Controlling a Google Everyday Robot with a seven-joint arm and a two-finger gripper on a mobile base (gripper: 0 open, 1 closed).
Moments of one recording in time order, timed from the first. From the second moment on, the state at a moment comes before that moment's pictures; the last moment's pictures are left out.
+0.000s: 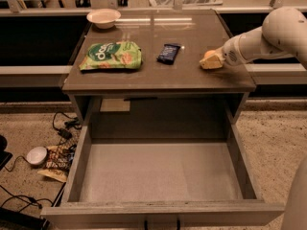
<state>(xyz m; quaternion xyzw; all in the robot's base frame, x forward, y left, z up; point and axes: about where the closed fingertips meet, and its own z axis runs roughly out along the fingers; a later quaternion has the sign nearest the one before) 0.747 -0.212 0.821 -0.36 0.83 0.11 0.40</state>
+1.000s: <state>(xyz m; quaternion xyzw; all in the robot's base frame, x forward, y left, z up) 0.748 -0.212 0.822 -0.36 0.83 0.11 0.40</state>
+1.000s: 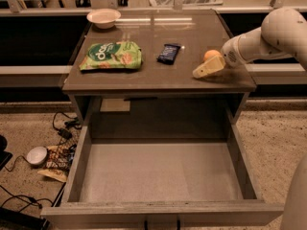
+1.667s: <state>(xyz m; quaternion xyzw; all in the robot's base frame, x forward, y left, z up) 0.709 -0.209 0.936 -0.42 0.79 0.12 0.44</state>
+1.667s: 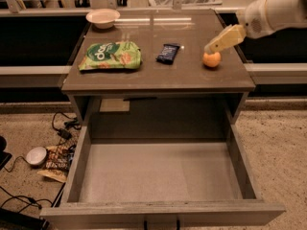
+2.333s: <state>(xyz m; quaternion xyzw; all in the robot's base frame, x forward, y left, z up) 0.615 -0.290 1.045 -0.44 0.76 0.09 0.47</state>
